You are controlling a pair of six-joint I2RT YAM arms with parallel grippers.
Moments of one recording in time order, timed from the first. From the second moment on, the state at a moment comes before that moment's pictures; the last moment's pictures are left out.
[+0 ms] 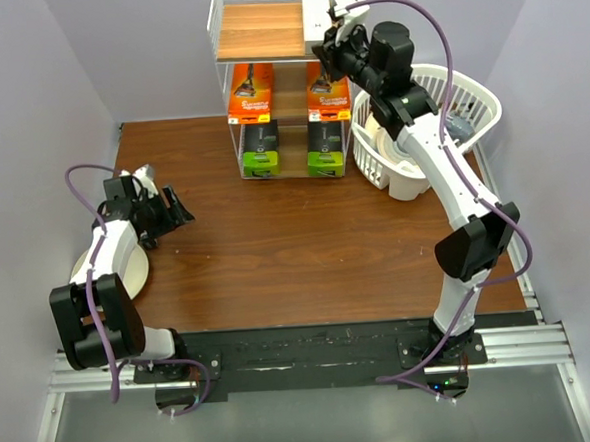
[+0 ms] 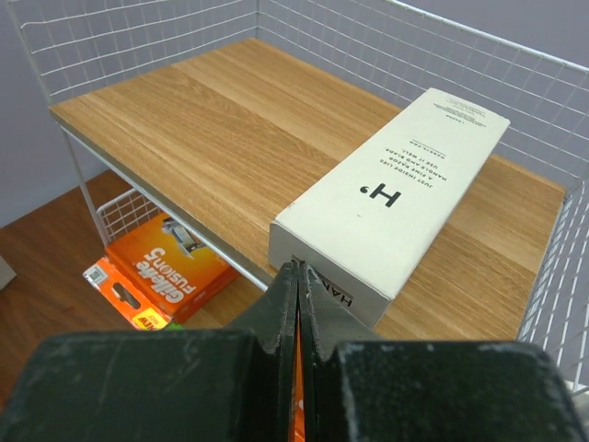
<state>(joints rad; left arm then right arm) 0.23 1.39 0.88 -0.40 0.38 -0.23 0.40 1.85 2.09 -0.18 -0.19 -0.12</state>
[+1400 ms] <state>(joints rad) 0.30 1.82 1.22 -0.51 -0.04 -0.02 0.44 1.39 1.28 -0.21 -0.39 0.07</state>
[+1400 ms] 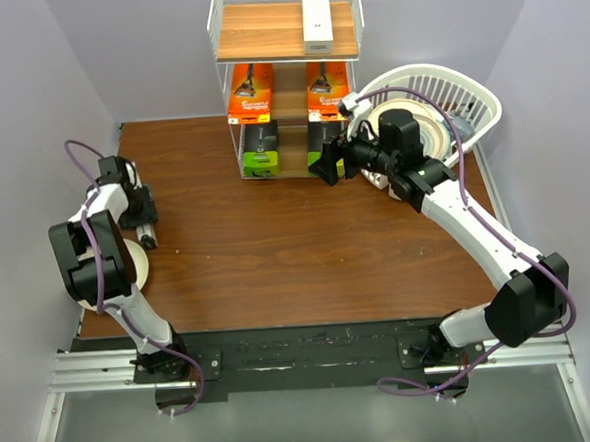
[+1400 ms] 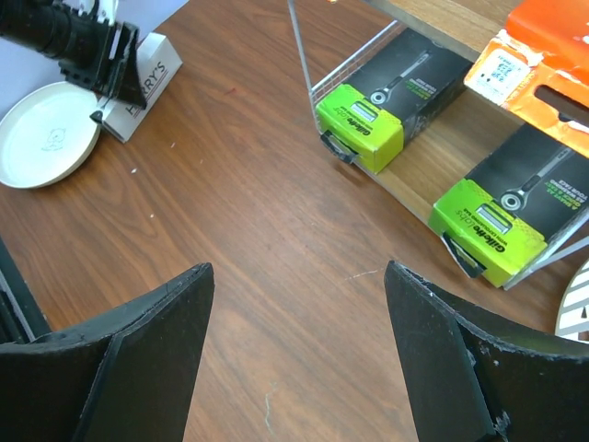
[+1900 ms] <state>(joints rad) -0.07 1.77 1.17 -0.45 -0.32 0.19 0.44 1.42 1.28 -0.21 -0.35 0.07</state>
